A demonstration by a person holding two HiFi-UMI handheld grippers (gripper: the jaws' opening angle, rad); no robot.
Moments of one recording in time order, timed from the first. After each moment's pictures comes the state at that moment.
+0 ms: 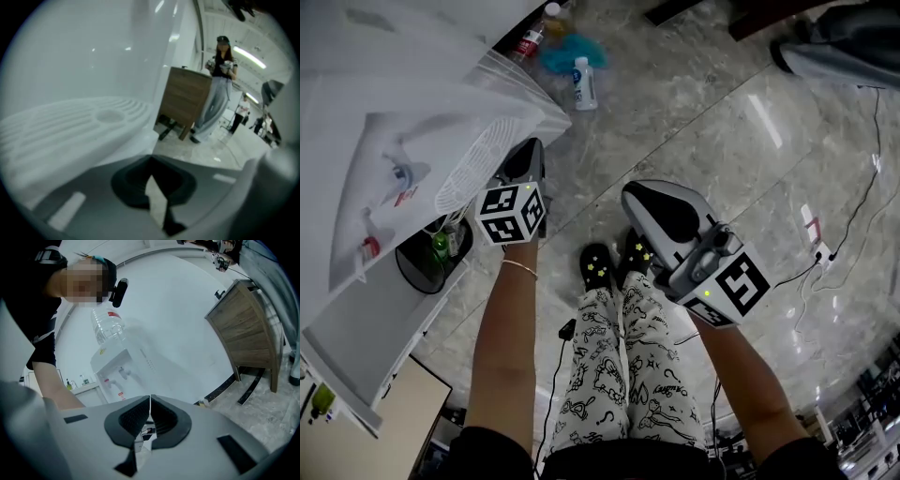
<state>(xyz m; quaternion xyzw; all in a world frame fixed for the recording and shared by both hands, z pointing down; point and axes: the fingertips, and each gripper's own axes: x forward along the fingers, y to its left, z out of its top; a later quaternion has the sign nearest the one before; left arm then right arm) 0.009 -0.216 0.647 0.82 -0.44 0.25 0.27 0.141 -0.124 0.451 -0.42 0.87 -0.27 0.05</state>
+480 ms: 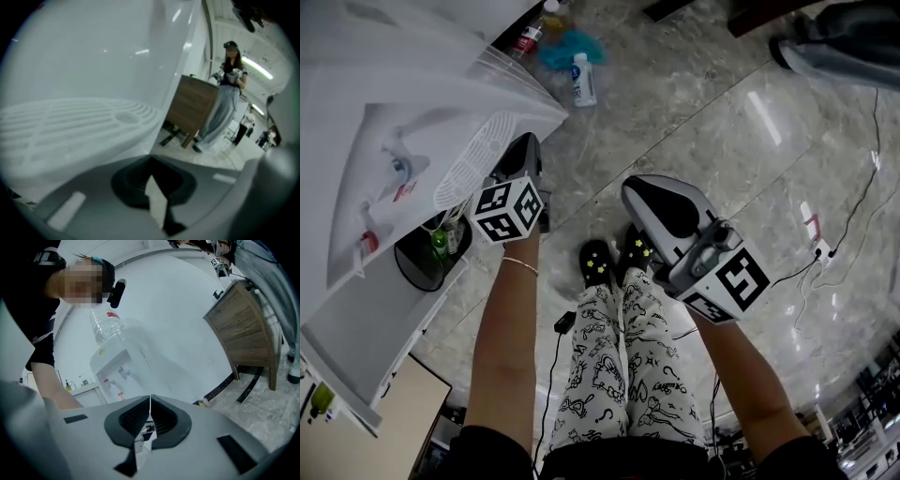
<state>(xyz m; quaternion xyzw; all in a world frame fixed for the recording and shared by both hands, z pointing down) 0.001 -0.221 0.641 0.80 -0.48 0.21 0.29 0.141 -0.122 0.452 -0.42 0.86 -0.27 0.05</state>
